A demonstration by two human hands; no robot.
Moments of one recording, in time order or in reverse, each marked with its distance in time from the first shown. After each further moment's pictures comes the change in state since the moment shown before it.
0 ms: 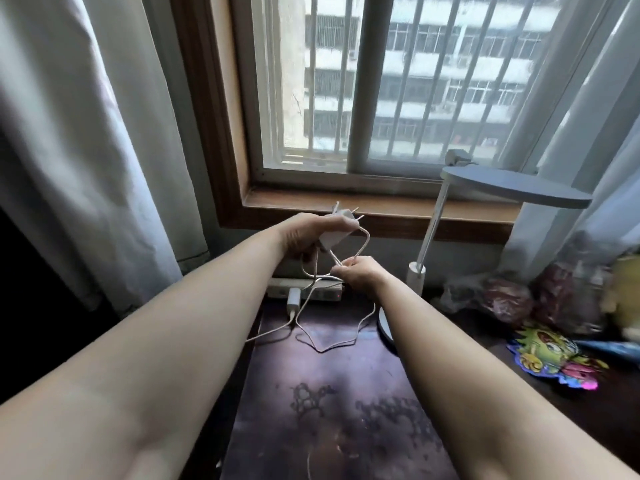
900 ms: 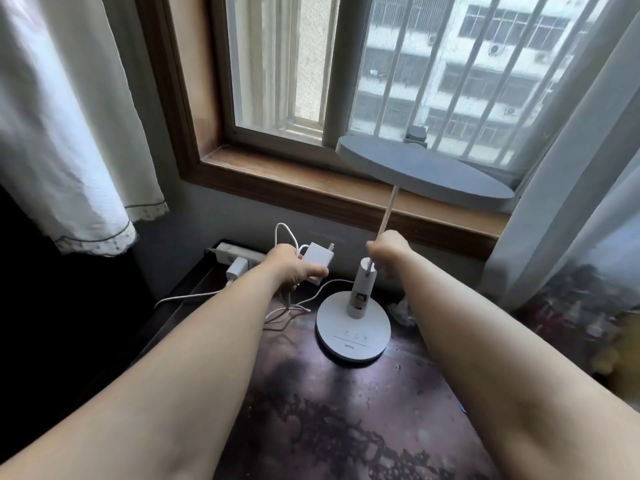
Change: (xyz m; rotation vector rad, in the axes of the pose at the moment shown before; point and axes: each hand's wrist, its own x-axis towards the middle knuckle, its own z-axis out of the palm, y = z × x) left_hand 0.098 -0.051 0.154 0.062 0.445 -0.275; right_hand 0.071 0.104 -0.147 -0.139 0.001 0.090
